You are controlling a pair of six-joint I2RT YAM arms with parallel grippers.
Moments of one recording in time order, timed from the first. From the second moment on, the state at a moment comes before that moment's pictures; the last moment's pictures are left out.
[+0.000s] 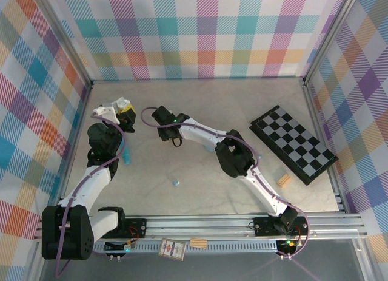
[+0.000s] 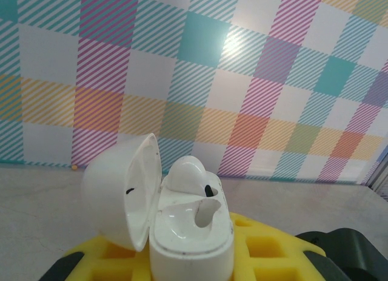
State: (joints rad) left arm 0.00 1.09 0.52 0.60 0.24 -0.27; right arm 0.89 2.55 2.22 -0.70 0.17 0.46
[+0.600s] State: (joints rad) left arm 0.00 1.04 0.52 0.60 0.27 -0.27; right arm 0.92 2.41 1.99 -0.71 0.14 0.39
